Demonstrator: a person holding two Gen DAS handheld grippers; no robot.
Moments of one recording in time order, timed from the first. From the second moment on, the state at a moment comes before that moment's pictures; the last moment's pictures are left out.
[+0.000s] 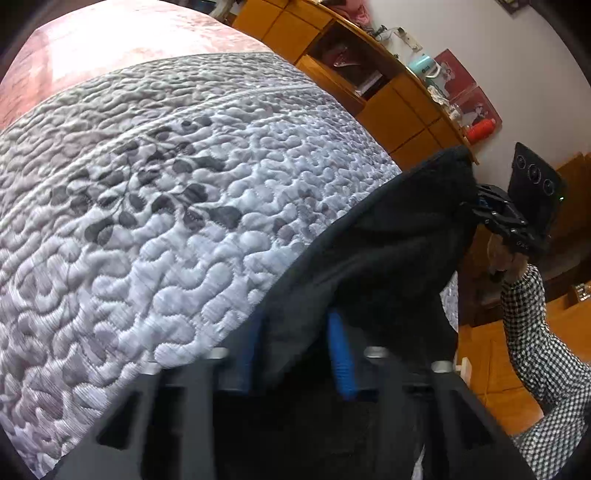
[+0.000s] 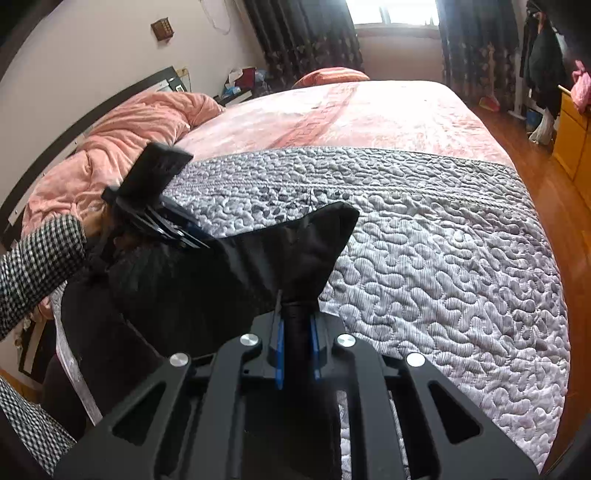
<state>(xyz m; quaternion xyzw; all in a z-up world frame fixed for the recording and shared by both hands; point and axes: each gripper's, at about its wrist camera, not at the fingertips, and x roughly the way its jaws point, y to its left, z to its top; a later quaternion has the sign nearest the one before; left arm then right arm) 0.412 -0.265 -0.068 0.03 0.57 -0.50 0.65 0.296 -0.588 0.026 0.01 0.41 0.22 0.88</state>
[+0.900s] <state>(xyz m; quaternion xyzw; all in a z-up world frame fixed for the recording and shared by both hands) 0.078 -0.258 -0.018 0.25 0.38 -0.35 0.82 0.155 -0.563 -0.009 -0.05 0.35 0.15 0.92</state>
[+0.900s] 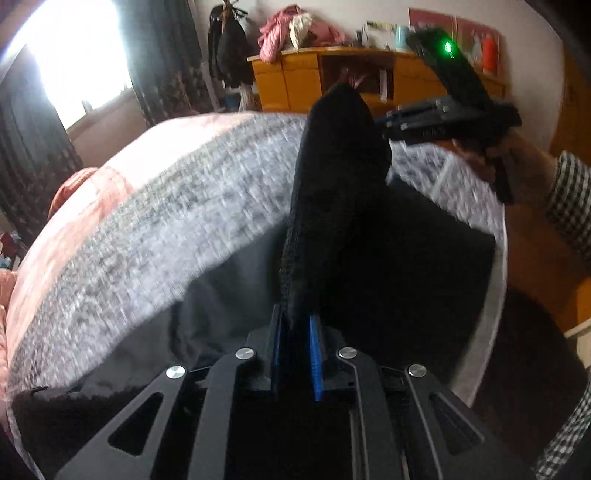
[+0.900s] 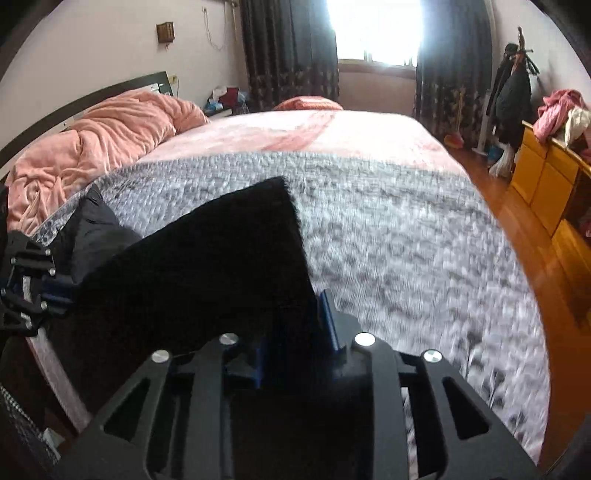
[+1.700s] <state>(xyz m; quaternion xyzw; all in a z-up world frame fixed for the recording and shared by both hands) 0.035 -0.245 -0.043 0.11 0.46 -0.34 0.81 0.050 -0.624 -0.060 0.18 0.44 0.12 0.87</state>
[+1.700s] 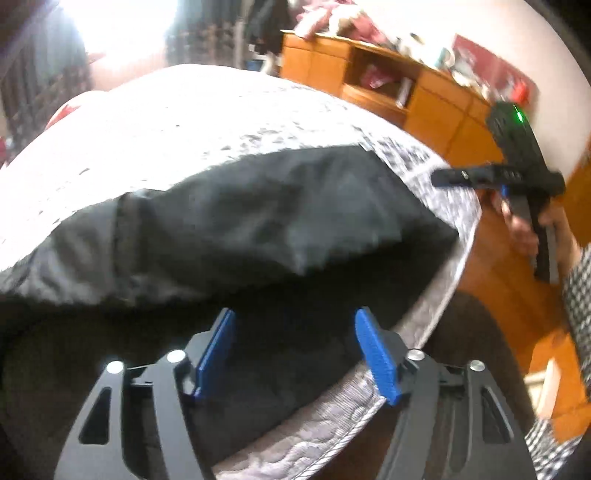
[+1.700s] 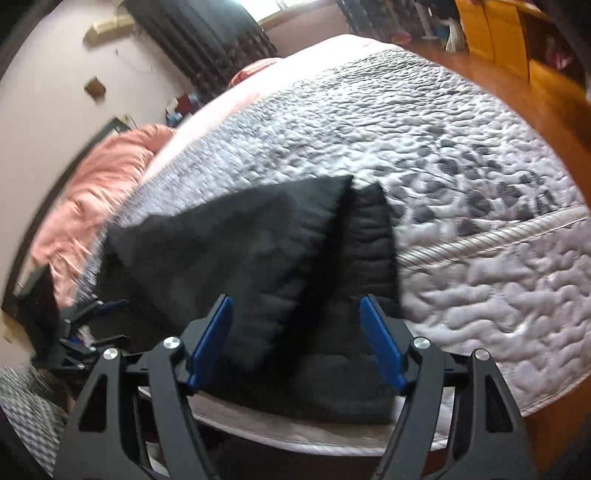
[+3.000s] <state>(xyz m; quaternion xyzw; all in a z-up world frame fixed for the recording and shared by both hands) 0.088 -0.096 -0.014 -0.18 0.43 -0.08 0.88 0.099 -0.583 -0.061 0.20 0.52 0.12 0.82</state>
